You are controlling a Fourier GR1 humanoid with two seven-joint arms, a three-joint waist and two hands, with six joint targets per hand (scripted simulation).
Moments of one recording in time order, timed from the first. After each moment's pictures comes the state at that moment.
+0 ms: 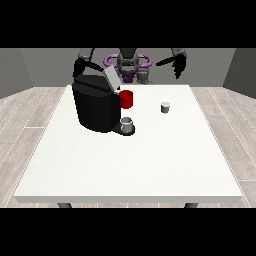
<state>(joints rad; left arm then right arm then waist) -0.05 0.29 0.00 -1.53 -0.19 -0.20 -0.15 -0.04 -0.08 -0.03 -1.50 0.14 -0.16 -0.05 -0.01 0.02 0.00</state>
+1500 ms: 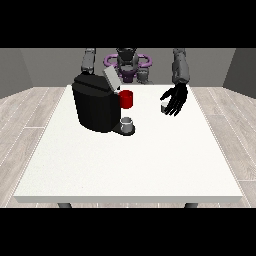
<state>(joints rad) -0.50 0.43 0.02 -0.92 -0.57 -0.10 -0.19 -0.25 -0.01 0.05 -1.38 0.17 -0.18 -0.01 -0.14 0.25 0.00</state>
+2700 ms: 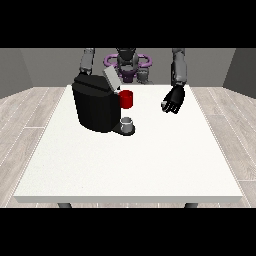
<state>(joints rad) -0.60 0.42 -0.09 -0.68 -0.87 -0.02 -0.28 -0.26 -0.04 0.02 -1.28 0.19 -0.19 -0.01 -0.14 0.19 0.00</state>
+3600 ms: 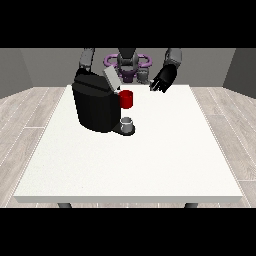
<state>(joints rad) -0.77 0.33 -0.04 -0.77 -0.79 -0.31 -0.21 -0.25 -0.04 -0.01 -1.17 0.18 -0.18 -0.03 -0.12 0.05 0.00</state>
